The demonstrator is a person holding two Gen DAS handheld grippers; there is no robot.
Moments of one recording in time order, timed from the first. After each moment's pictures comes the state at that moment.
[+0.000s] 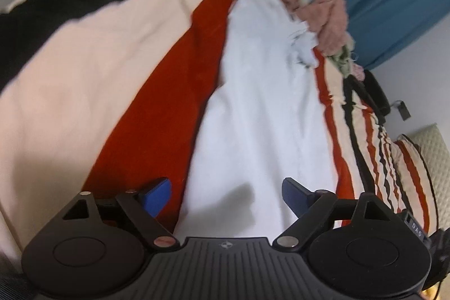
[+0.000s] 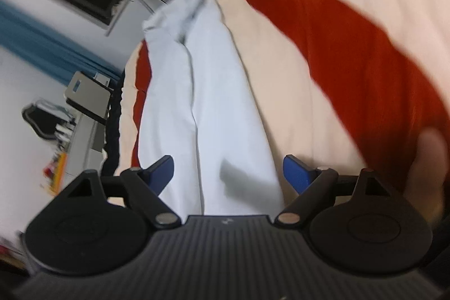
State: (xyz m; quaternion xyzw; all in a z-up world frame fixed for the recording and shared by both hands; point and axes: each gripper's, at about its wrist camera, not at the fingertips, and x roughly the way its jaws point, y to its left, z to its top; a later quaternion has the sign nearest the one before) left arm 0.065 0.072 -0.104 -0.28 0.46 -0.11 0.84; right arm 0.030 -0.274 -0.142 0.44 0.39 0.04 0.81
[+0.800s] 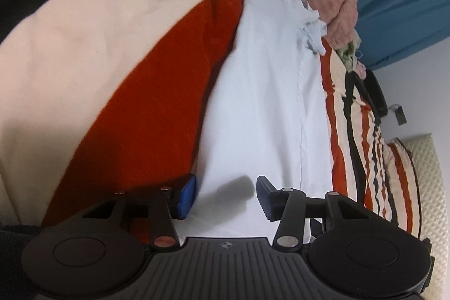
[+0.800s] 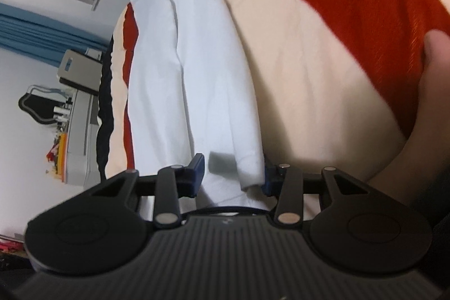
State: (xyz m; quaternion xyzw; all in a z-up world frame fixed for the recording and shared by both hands) left arm 0.052 0.068 -0.119 -0.31 0.49 -0.12 0.80; right arm 0.002 -0.254 -0.160 0.44 0.46 0.06 0.77
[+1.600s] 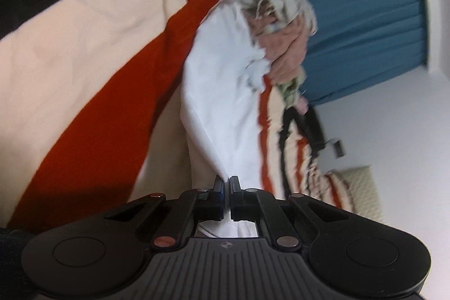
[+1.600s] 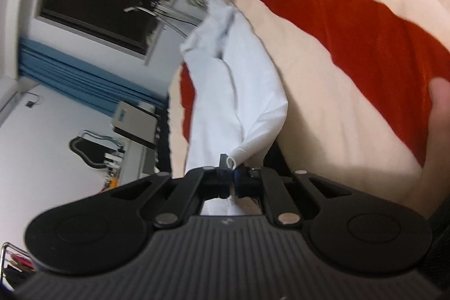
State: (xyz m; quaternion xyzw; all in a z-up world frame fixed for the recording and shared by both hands) left arm 0.049 0.089 -0.085 -0.43 0.38 -0.19 0.80; right arm -0.028 -0.281 -0.127 0.51 0.29 0.09 0.81
